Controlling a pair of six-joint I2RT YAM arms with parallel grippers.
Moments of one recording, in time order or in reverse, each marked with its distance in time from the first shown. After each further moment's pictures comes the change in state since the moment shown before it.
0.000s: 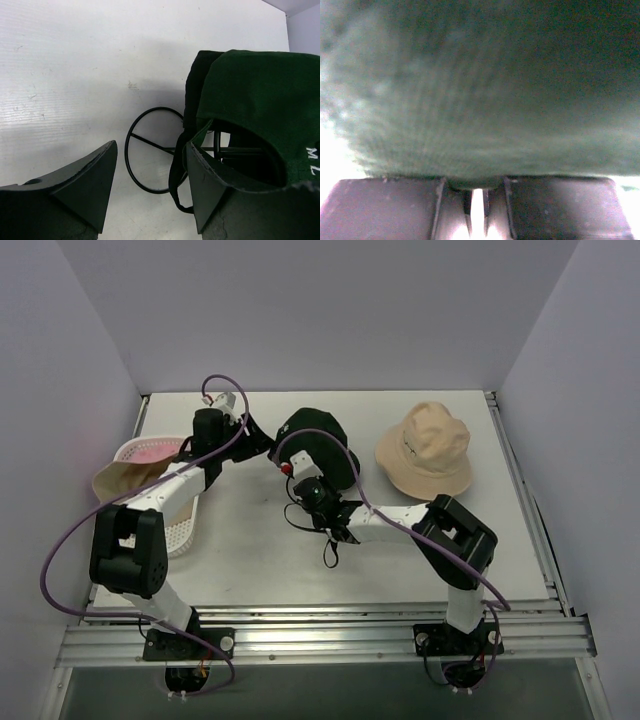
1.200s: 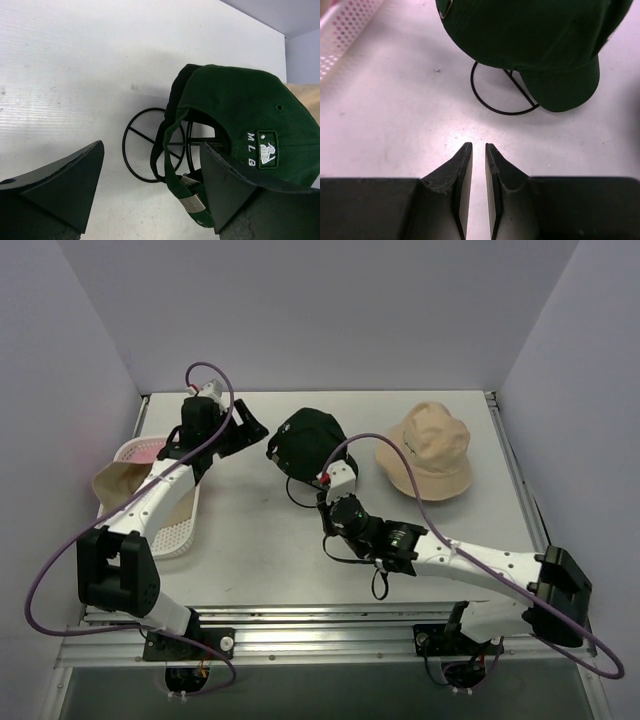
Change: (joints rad) left arm 0.000 -0.118 0.098 -0.227 -0.086 -0.034; right arm 0.155 -0.528 -0.185 -0.272 -0.133 0.365
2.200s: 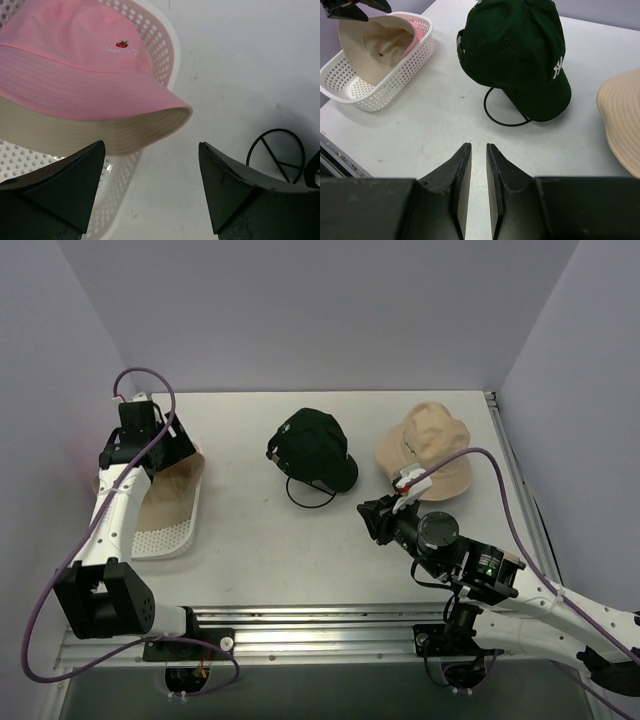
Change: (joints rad) left arm 0.290 -0.146 0.105 -0.480 -0.293 0.217; right arm 0.002 -0.584 -0.060 -0.235 -0.092 -0.016
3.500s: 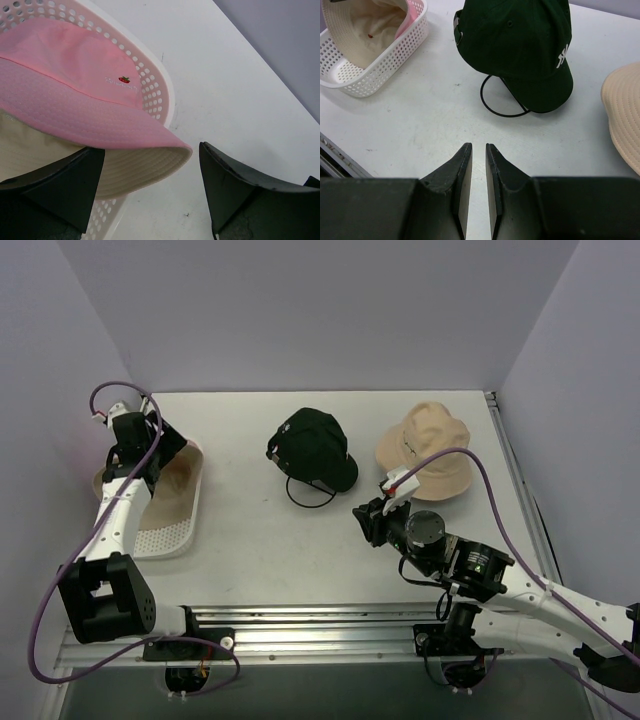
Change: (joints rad) left arm 0.071 -0.005 -0.219 0.388 0.006 -0.212; right arm 0.000 0.049 -0.020 0.000 -0.012 -0.018
